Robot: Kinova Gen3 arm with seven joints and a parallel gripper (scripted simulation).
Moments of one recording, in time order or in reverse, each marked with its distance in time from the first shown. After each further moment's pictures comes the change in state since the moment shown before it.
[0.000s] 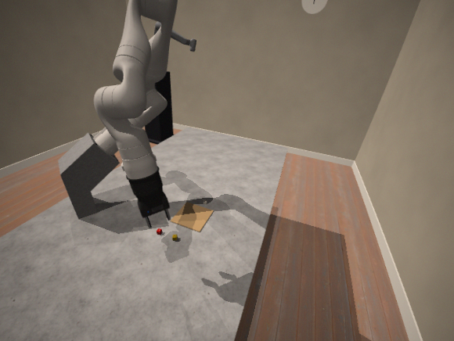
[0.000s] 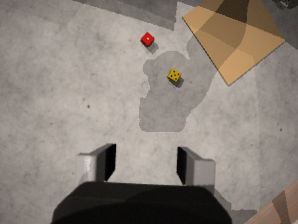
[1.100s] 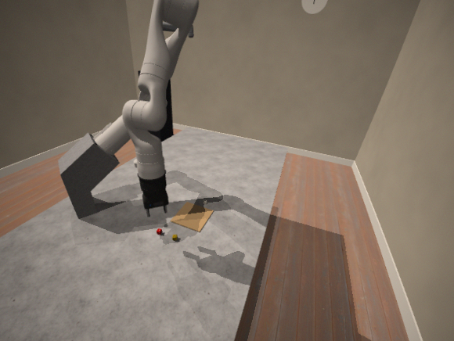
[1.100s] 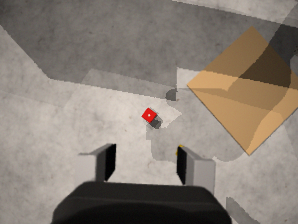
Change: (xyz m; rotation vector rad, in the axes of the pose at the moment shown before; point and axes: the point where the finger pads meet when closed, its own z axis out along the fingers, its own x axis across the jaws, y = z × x) arm 0.007 -0.099 0.035 0.144 -0.134 0.080
